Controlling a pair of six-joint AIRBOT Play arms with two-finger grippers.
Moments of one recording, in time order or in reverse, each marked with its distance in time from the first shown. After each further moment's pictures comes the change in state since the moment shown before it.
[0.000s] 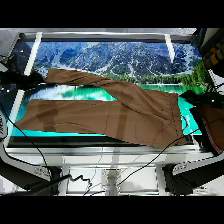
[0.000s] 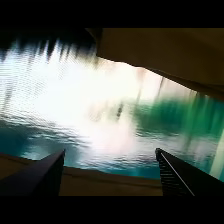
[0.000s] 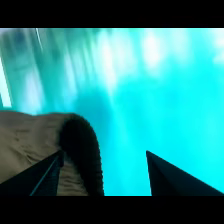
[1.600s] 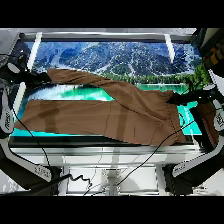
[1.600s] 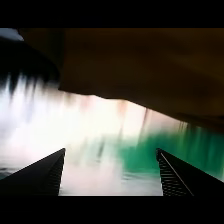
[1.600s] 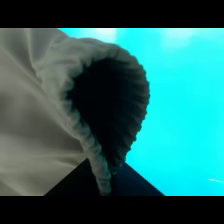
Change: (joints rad) left arm -0.068 -0.075 0.000 -0.003 0.188 0.000; right arm 0.147 -0.101 0.058 -0.098 0.210 -0.013
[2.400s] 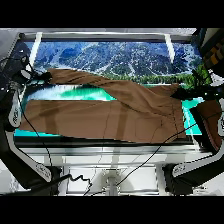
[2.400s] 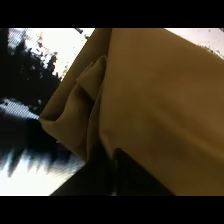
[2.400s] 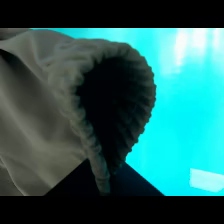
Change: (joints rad) left arm -0.035 -0.141 0.000 -0.001 0.343 -0.037; right arm 0.000 0.098 0.001 0.047 -0.031 -0.007
